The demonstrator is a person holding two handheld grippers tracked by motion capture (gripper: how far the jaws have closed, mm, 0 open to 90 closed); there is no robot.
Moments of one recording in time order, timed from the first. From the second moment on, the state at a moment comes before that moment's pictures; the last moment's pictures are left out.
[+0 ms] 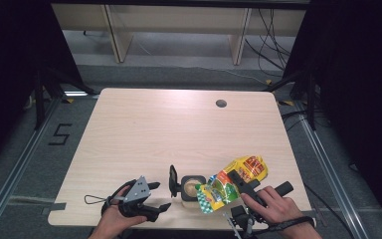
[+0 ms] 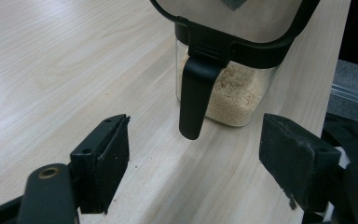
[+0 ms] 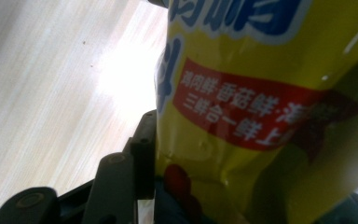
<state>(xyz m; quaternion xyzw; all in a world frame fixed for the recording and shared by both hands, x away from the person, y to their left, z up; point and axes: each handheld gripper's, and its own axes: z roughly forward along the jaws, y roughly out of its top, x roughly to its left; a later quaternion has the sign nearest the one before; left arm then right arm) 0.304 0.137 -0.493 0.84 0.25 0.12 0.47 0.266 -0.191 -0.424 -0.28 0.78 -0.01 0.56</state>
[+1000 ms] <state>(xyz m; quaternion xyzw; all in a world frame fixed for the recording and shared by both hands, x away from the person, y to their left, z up) 0.303 0.136 -0.493 0.84 0.25 0.12 0.47 0.281 -0.217 -0.434 -0.19 0.83 0.12 0.50</state>
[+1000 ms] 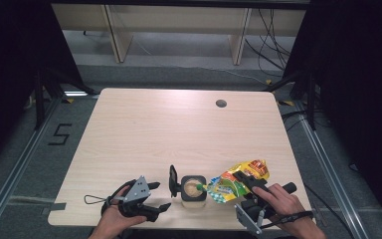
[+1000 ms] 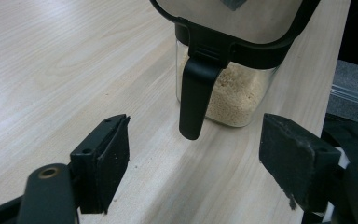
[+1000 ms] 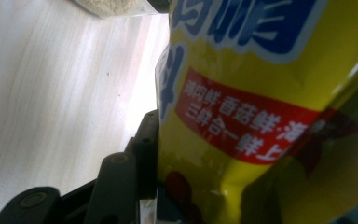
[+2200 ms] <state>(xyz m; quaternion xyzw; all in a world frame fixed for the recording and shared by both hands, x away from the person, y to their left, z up) 0.303 0.137 -0.492 0.84 0.25 0.12 0.47 0.304 -0.246 -0.442 -0.07 0.86 0.27 0.42</state>
